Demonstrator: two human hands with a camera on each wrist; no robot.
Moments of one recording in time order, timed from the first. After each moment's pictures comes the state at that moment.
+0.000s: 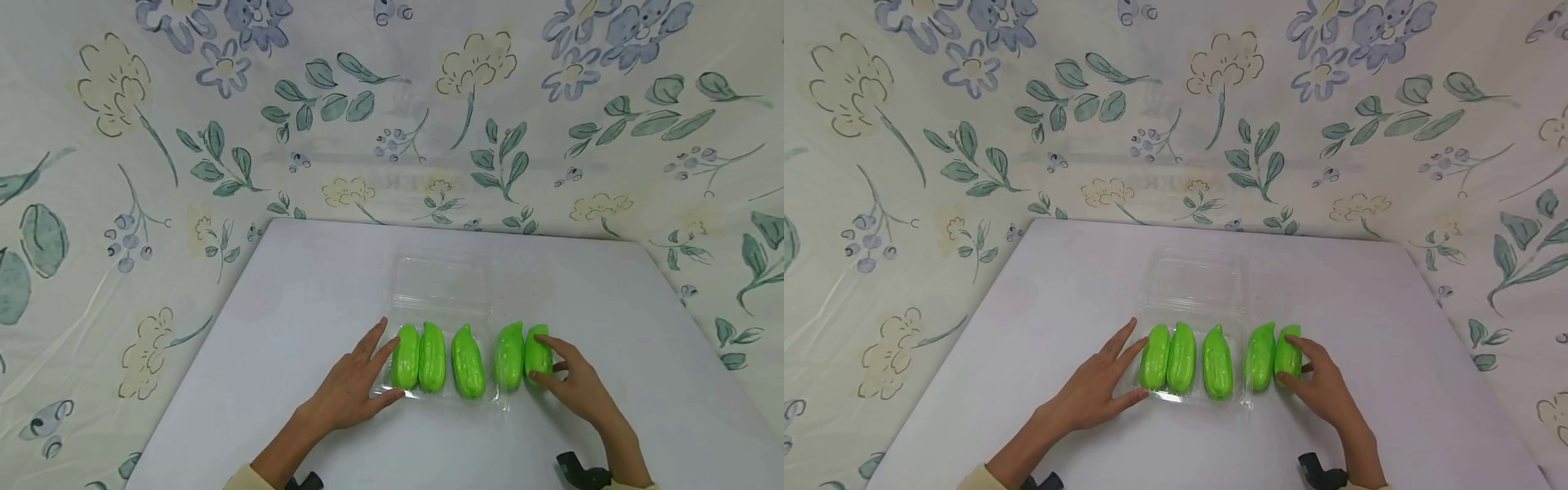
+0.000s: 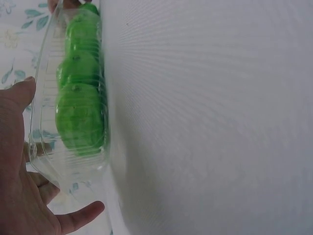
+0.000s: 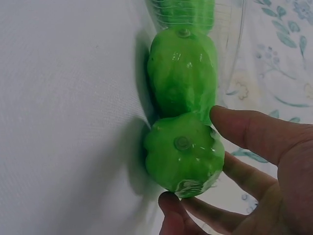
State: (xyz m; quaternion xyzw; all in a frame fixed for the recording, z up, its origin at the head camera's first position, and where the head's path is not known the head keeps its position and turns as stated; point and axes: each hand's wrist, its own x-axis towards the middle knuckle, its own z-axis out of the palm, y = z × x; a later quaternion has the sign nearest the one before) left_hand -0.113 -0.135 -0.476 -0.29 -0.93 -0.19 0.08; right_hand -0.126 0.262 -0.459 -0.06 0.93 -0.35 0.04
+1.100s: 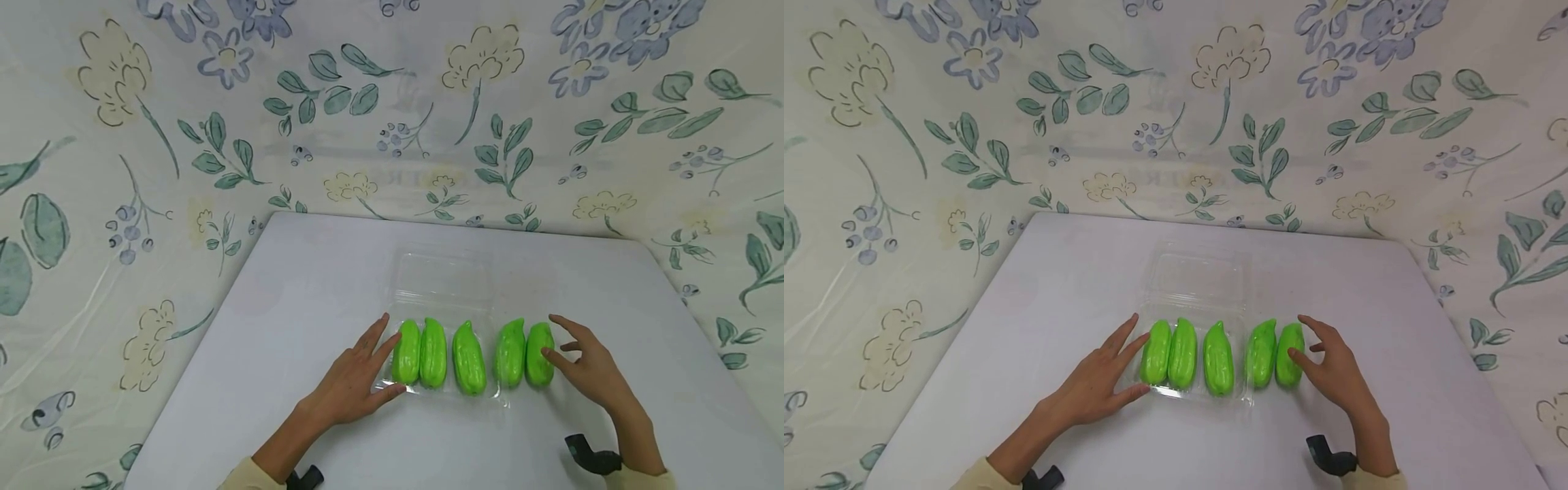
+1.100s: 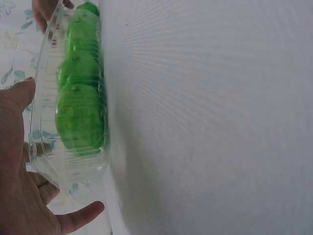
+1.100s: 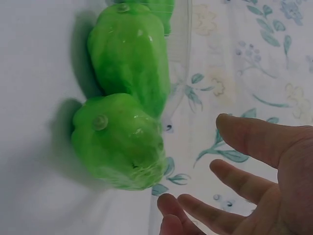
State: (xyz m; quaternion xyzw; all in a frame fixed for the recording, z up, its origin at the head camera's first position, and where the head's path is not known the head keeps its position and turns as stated) left_hand -0.113 -0.136 -0.474 -0.29 -0.94 -0.19 0.08; right_hand -0.137 0.267 -0.430 -0.06 0.95 -0.32 0.02
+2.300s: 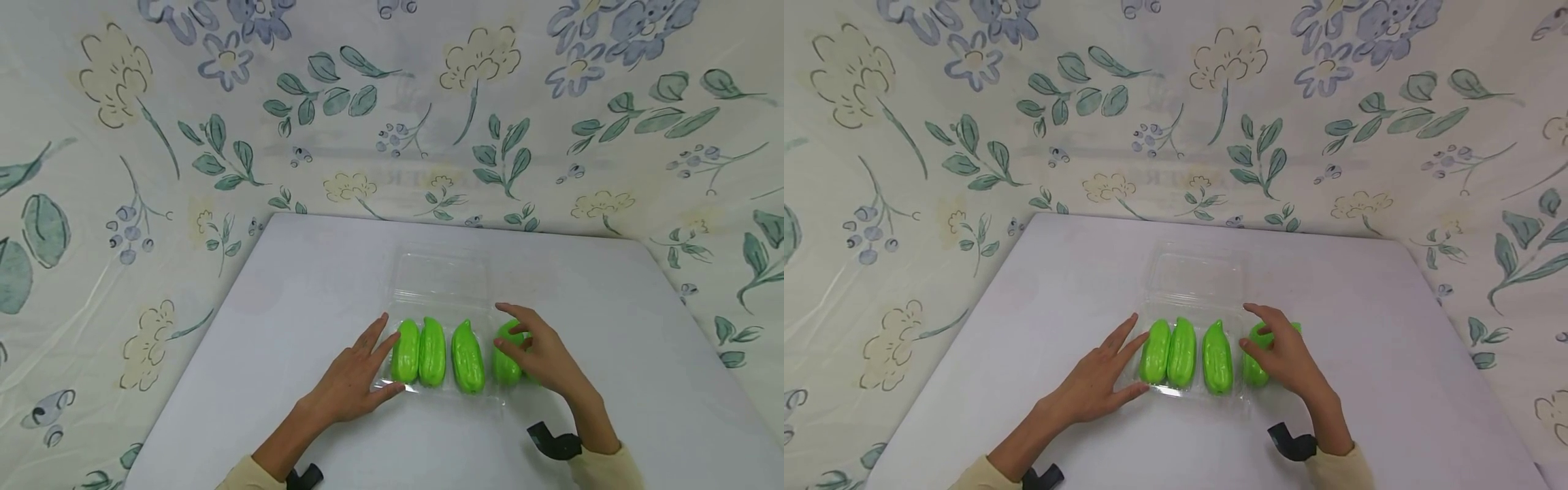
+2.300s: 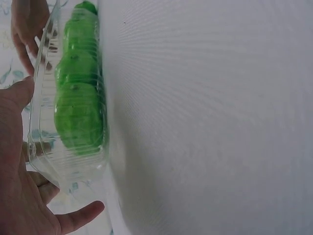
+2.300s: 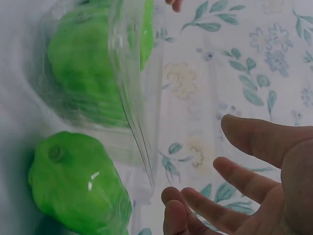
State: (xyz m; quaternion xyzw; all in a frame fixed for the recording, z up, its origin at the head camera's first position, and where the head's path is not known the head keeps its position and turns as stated) left_hand -0.113 -0.135 -0.475 -0.28 -0.94 -0.17 0.07; right_hand -0.149 0.207 -0.420 -0.18 0.90 -0.40 -0.01
